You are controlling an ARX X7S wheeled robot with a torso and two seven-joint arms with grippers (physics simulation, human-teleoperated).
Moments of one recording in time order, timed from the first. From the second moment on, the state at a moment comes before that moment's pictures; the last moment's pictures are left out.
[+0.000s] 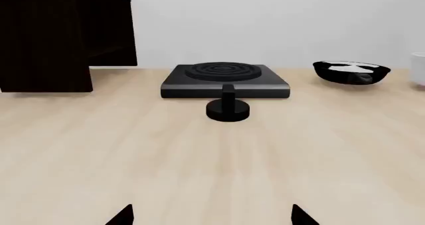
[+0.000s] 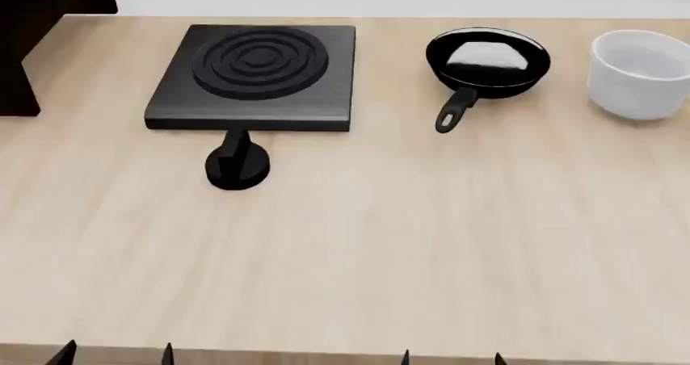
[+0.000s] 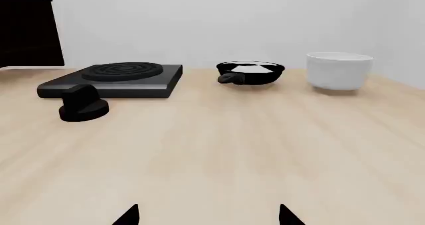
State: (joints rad) left arm 0.00 0.00 0.00 0.00 0.00 0.00 0.00; right arm 0.00 0.00 0.00 0.00 0.00 0.00 0.00
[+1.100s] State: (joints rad) left arm -0.01 -0.10 0.11 0.01 -0.06 -0.03 -0.10; right arm 0.02 0.09 -0.10 0.00 0.06 0.00 0.12
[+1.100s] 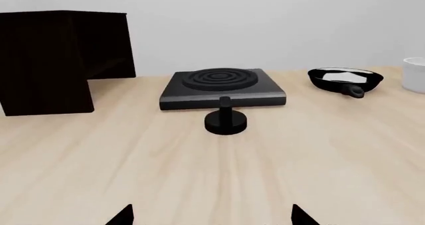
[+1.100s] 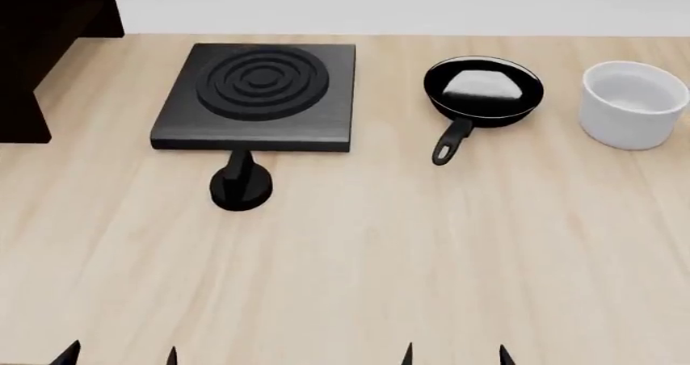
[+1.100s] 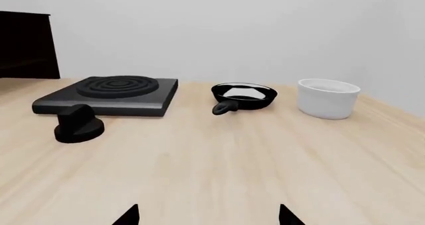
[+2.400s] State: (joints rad) left arm -0.01 -0.14 0.17 0.00 -0.11 0.01 -0.17; right arm 0.03 0.15 -0.16 -0.05 0.08 0.01 0.21
